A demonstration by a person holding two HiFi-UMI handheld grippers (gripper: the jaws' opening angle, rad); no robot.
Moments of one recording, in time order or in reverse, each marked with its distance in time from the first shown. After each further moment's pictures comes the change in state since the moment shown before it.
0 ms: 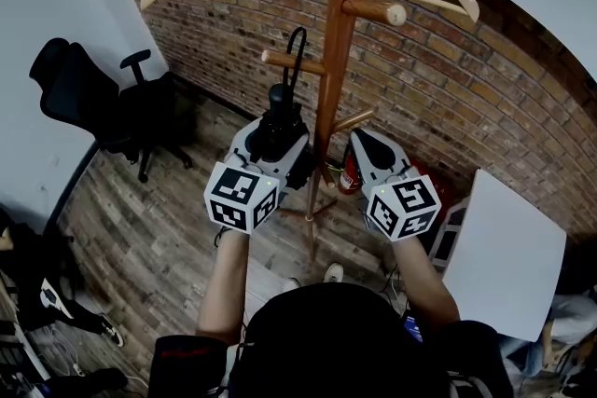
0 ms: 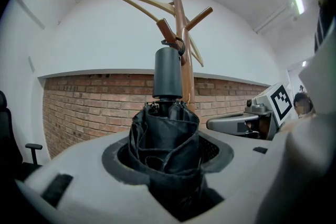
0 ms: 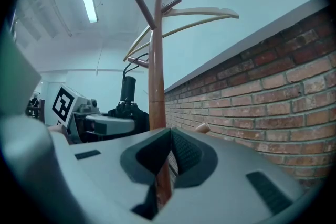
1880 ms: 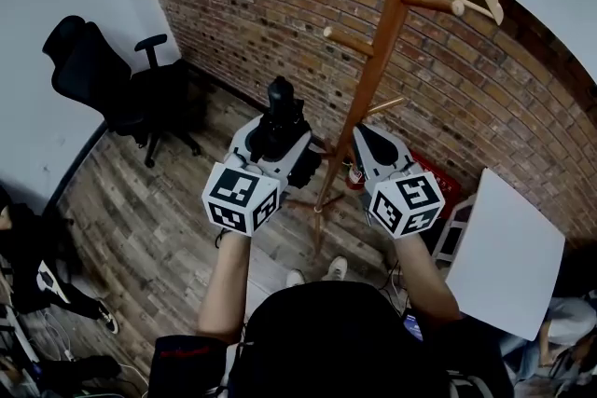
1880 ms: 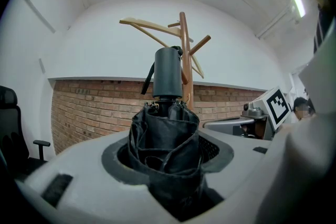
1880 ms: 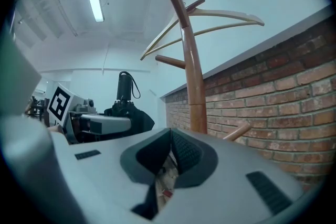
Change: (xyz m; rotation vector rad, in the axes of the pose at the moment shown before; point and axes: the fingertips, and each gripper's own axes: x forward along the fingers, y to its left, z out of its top) left arm -0.080 0.016 0.005 -0.029 -0.049 0.045; right arm 0.004 0.074 0.005 -0.020 0.001 0.045
